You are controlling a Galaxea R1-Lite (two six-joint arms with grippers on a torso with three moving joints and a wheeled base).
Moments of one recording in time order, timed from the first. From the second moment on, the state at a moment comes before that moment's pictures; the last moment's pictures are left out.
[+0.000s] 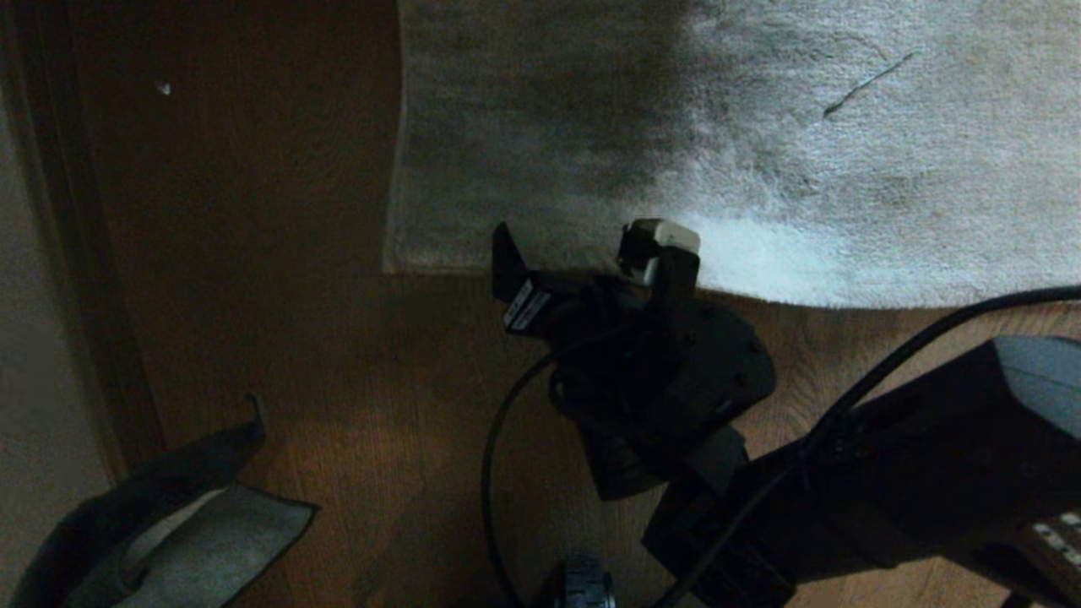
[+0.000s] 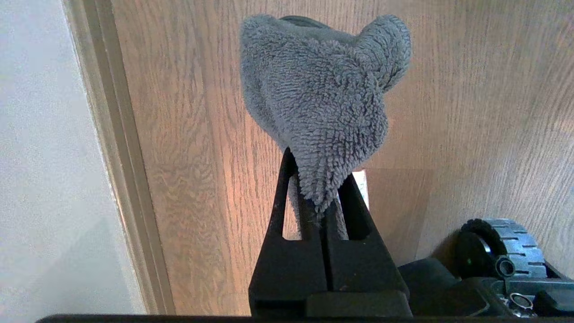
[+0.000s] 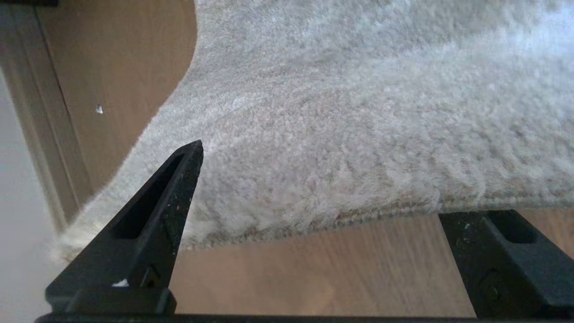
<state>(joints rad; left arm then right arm) -0.01 0.00 0.00 -0.01 0.02 -0.03 0.99 2.13 -1.11 -1.52 -0.61 0.20</state>
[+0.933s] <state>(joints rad) -0.01 0.00 0.00 -0.01 0.02 -0.03 0.92 2.24 -1.16 -1.52 -0.62 0.68</state>
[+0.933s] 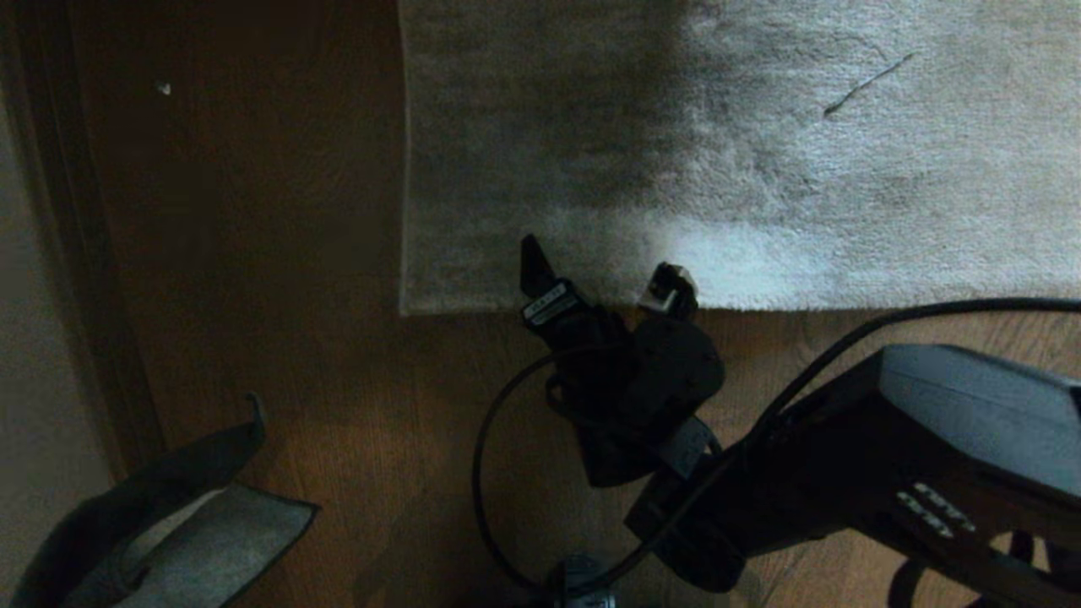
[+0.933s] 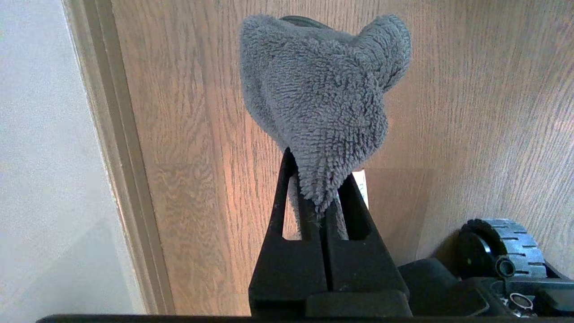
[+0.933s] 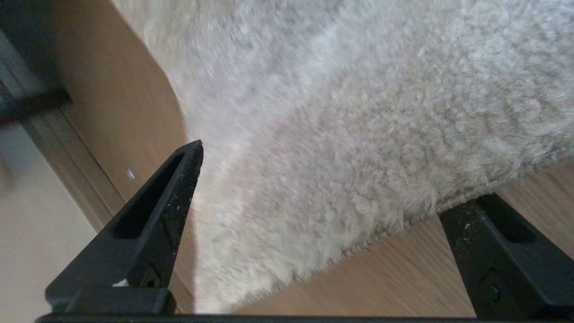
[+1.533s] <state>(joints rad) -0.01 0.00 0.00 -0.01 0.01 -0.03 0.90 2.30 -1.25 -1.52 -0.61 0.70</state>
